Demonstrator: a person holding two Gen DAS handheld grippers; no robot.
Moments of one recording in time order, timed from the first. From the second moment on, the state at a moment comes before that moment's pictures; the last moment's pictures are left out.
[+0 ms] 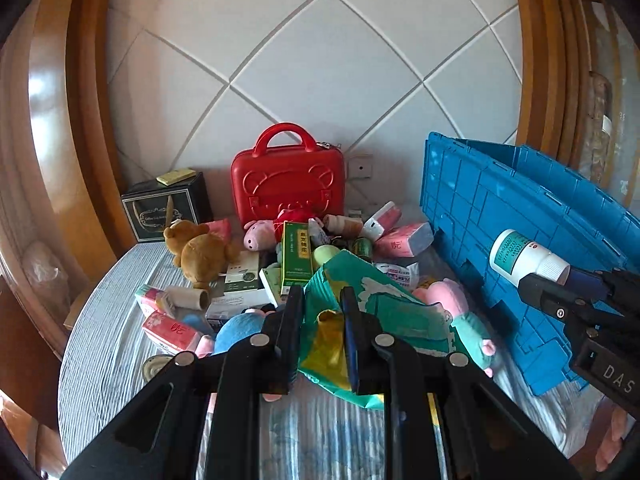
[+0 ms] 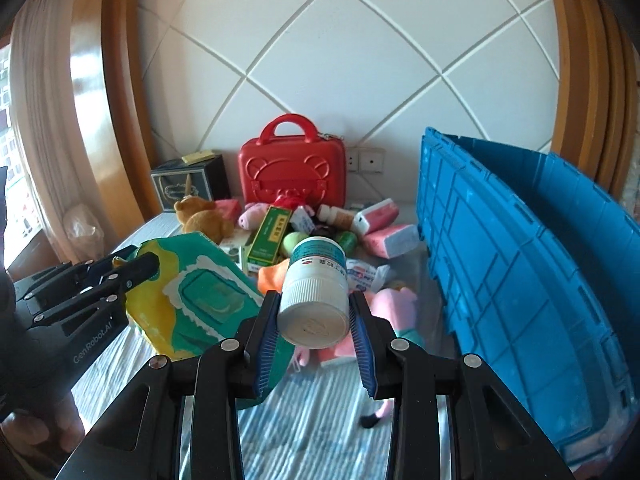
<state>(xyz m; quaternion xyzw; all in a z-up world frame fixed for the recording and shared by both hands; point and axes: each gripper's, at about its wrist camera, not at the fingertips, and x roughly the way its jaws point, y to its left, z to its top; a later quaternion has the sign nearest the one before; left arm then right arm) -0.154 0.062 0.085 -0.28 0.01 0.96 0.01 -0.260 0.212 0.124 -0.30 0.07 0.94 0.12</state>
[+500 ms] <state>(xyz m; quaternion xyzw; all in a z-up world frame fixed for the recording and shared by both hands) -0.150 0.187 0.164 -0.20 -0.01 0.98 -0.05 -0.188 0.348 0.188 -0.25 0.03 0.96 0.13</state>
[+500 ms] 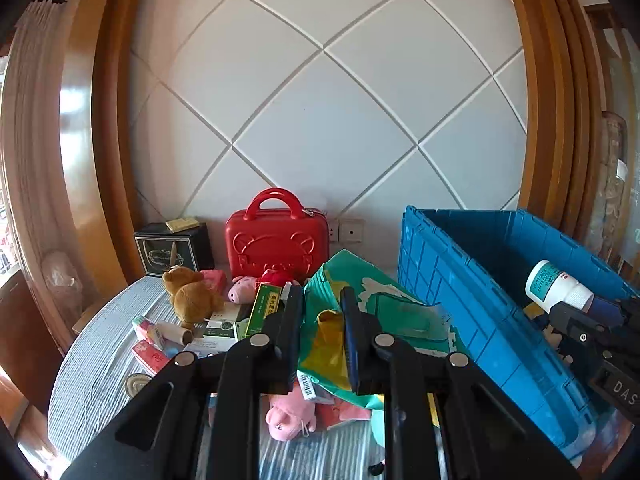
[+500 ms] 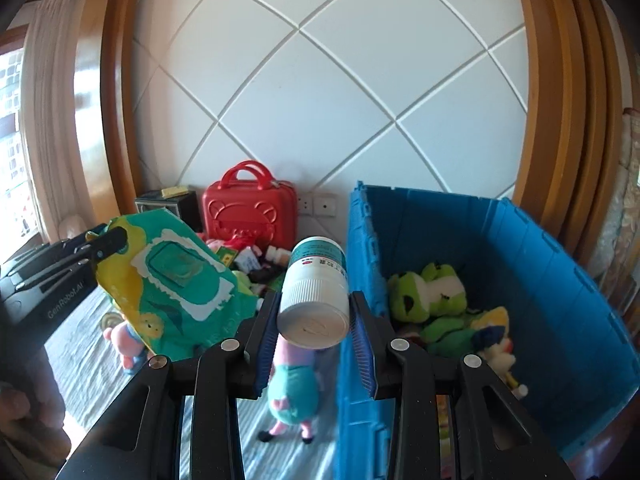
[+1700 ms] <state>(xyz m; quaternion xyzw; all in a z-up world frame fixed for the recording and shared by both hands) -0.404 0.488 0.062 -0.56 0.10 0.82 0.08 -0.266 0.678 0.067 -0.54 0.07 0.82 0.18</state>
